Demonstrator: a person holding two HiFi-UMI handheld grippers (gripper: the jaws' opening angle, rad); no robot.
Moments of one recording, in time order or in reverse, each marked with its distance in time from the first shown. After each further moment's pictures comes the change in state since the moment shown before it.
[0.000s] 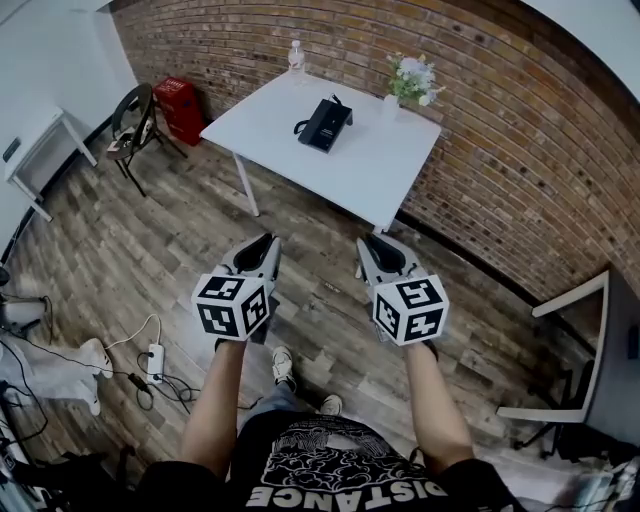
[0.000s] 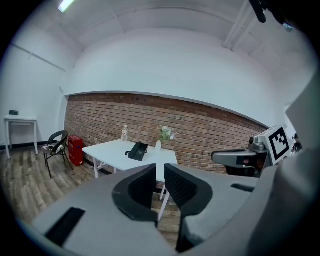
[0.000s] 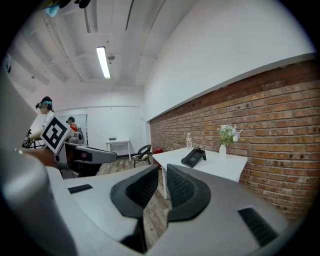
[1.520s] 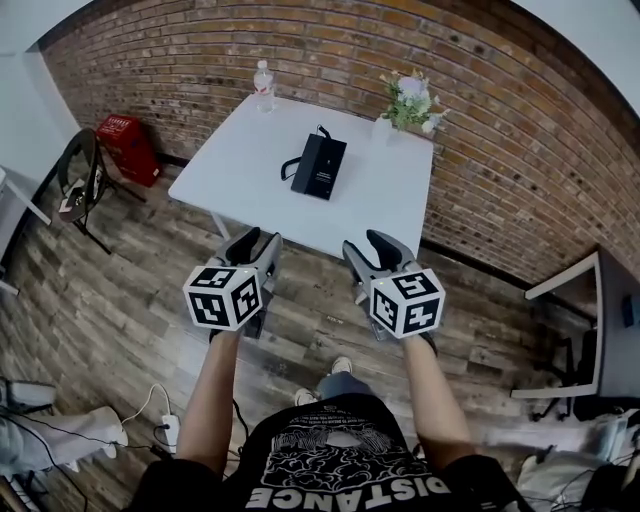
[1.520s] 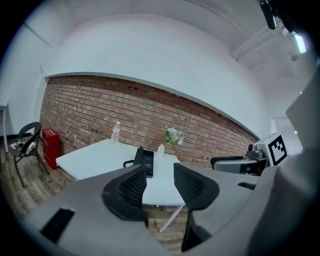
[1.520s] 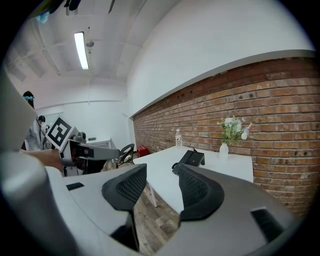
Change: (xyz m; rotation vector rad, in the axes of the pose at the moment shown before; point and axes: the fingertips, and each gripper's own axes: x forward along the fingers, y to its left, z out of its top) left arm 0.186 0.181 0.082 -0.023 0.050 -0.236; right arm 0.226 -0.051 0.046 0.084 0.054 -0.179
